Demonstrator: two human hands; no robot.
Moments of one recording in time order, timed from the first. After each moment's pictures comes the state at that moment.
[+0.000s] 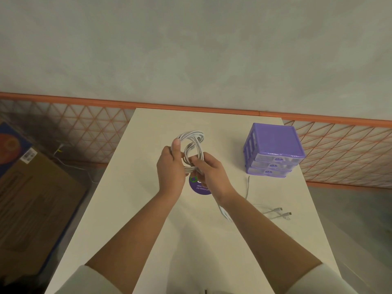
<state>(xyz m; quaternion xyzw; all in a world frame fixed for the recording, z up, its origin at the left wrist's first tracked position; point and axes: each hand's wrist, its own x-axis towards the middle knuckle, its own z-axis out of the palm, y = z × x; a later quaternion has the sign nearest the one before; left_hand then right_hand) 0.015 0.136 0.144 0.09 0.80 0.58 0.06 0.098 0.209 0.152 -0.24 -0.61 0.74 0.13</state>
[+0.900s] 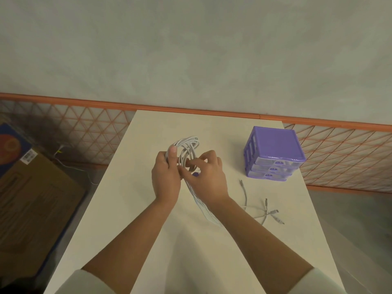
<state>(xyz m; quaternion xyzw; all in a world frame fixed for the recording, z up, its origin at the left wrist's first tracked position) 0.013 0.124 0.127 0.08 0.79 0.61 0.04 0.085 0.200 0.134 -0.28 -0.89 0.31 0.19</state>
